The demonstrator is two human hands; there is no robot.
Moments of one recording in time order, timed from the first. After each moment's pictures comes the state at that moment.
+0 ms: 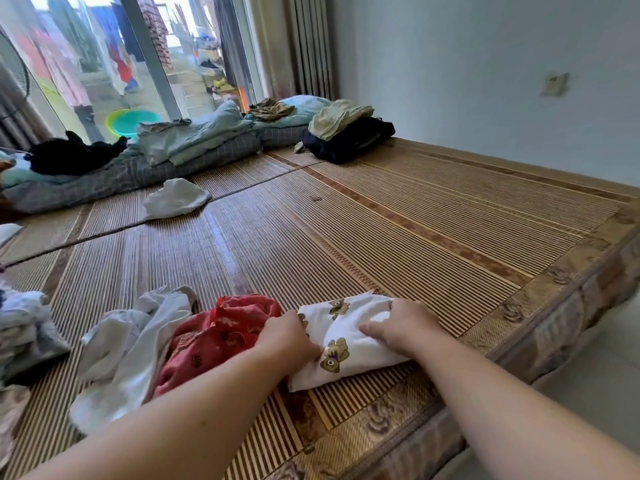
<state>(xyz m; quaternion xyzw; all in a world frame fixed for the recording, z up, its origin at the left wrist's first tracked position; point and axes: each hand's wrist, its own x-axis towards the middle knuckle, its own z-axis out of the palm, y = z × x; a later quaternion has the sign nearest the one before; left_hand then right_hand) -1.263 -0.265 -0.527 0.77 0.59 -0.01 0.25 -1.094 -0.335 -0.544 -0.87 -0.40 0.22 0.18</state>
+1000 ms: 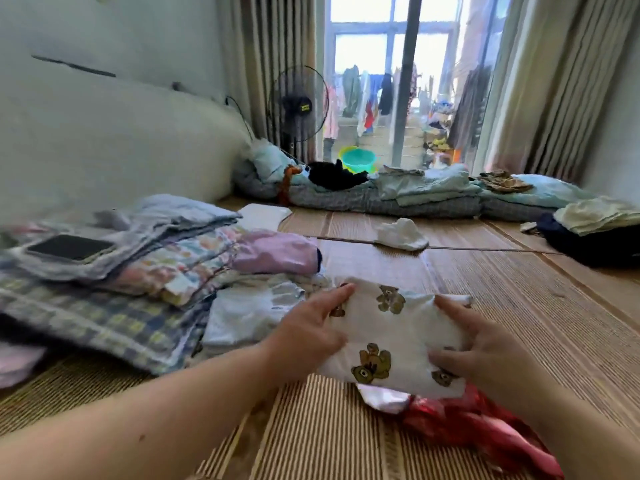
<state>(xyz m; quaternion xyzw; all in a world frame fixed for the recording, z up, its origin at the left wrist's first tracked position) -1.588 -0.333 -0.416 0.66 0.50 0.41 0.38 -1.342 -0.324 -0.410 -0.55 -0.68 0.35 0.34</state>
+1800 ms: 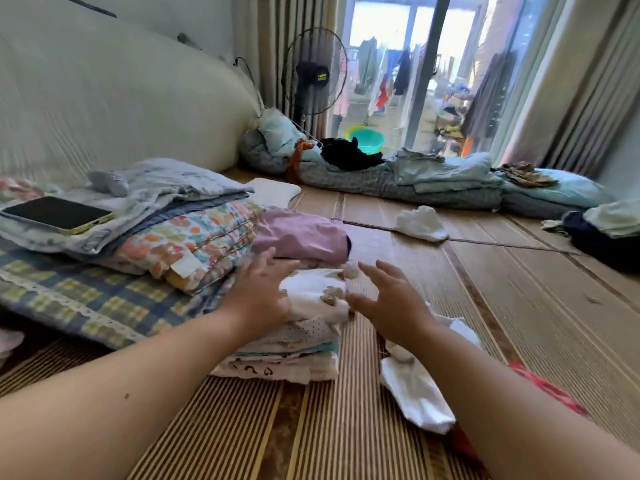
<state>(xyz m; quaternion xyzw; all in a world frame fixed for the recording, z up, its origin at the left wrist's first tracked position) -1.726 -0.256 -0.452 0.65 0.70 0.25 0.11 -1.514 -0.210 -0.444 -0.54 -0.79 0.17 0.22</state>
